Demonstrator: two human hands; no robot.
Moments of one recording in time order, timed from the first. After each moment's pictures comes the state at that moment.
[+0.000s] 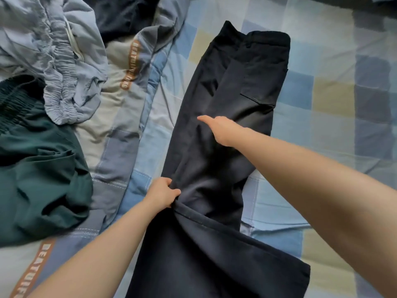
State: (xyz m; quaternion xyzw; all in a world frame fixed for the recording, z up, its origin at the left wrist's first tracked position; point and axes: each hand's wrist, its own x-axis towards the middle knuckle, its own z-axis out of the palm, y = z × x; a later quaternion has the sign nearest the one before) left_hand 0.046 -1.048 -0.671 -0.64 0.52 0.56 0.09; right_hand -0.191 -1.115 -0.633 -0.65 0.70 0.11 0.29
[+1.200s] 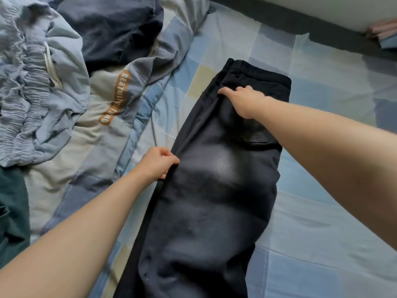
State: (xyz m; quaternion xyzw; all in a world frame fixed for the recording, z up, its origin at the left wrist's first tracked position) left_hand -0.043 -1.214 -0.686 -0.60 0.51 0.60 -0.13; right_hand -0.317 -1.280 -0.640 -0.68 0.72 0.15 0.08
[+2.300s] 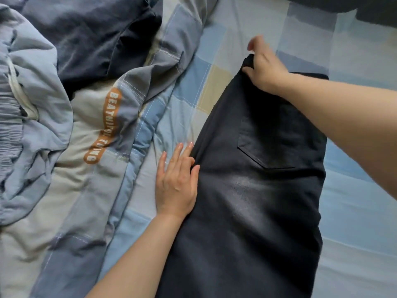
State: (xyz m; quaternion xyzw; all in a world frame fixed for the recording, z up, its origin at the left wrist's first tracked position) left_hand -0.083 -1.246 -0.772 -0.51 0.81 0.10 -0.26; right_hand -0.369 -1.403 -0.675 -0.63 0.75 -0.14 0.11
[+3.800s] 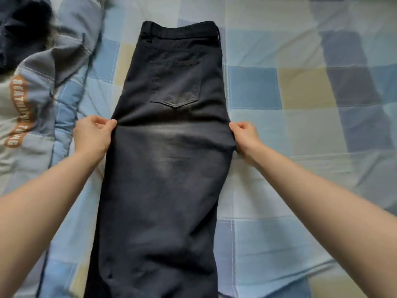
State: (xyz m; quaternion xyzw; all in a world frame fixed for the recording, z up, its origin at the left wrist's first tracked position) left_hand -0.091 -1.272 -0.707 -0.66 0.65 0.32 -0.20; right_hand -0.366 -1.093 -0.712 -0.12 0.81 -0.41 0.41
